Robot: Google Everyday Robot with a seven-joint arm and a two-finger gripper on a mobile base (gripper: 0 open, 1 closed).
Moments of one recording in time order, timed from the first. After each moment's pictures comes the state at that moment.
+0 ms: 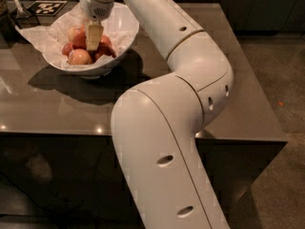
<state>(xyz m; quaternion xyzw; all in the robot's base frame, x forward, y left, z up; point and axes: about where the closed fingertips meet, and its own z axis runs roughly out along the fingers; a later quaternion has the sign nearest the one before) 0.756 0.186 0.924 -0.80 0.54 0.02 0.28</state>
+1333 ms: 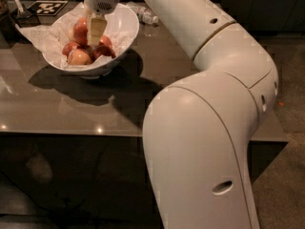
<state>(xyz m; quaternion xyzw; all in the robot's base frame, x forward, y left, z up) 0.745 0.170 0.958 -0.77 0.55 0.00 0.33</state>
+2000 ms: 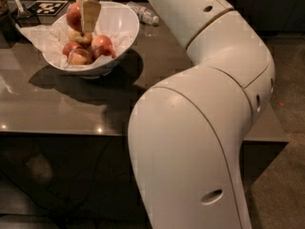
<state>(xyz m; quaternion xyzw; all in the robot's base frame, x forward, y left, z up) 0.733 0.173 1.004 -0.77 0.54 -0.04 0.33</state>
